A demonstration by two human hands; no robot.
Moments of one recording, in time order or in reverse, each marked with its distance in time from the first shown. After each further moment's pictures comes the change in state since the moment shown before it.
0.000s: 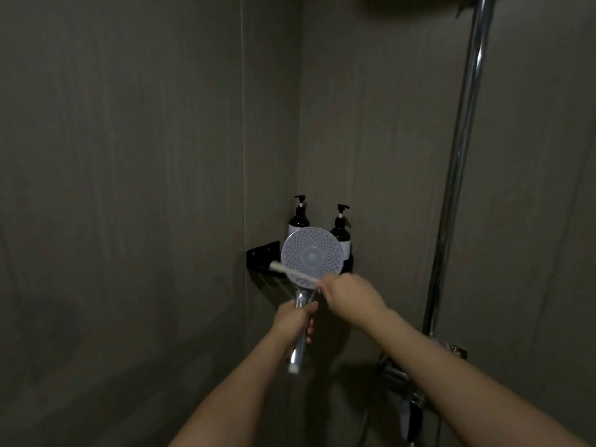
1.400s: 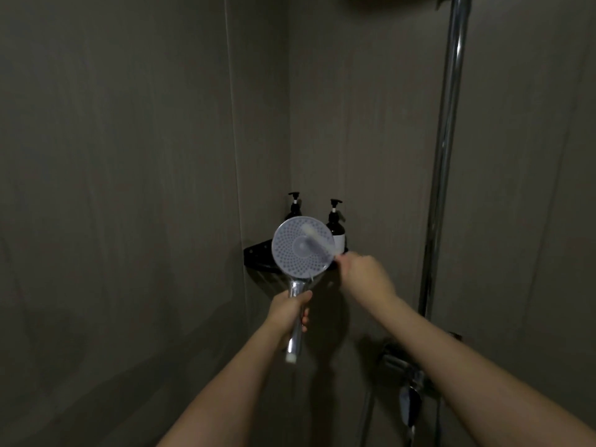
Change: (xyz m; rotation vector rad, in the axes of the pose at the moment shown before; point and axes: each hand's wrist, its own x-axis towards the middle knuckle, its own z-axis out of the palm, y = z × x) left_hand -0.016 0.014 0.000 -0.022 0.002 0.022; right_hand 0.004 0.024 -0.018 -0.054 0.124 0.154
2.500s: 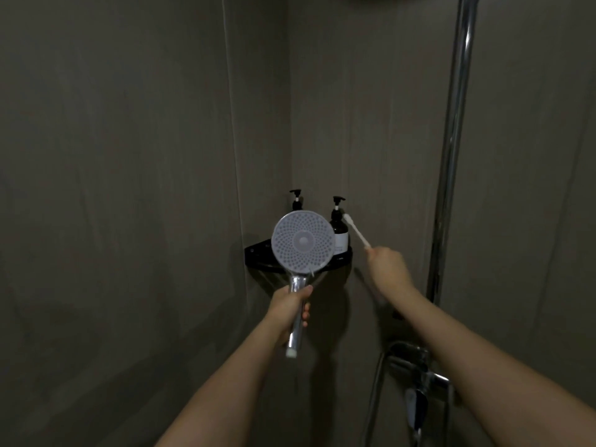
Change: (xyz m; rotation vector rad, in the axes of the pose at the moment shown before) left_hand 0.020 -0.001 -0.005 -0.019 -0.019 -0.009; right_hand 0.024 0.029 -0.003 -0.049 0.006 0.040
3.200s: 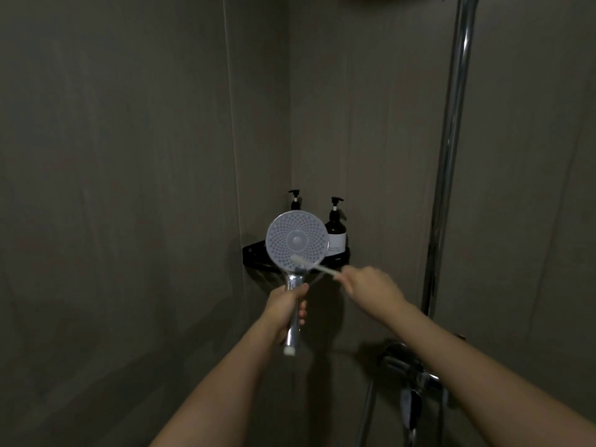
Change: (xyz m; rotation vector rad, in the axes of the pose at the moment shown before) left_hand 0.003 -0.001 0.000 -0.052 -0.003 -0.010; right_hand -0.025 -0.008 0.015 0.042 0.038 -0.220
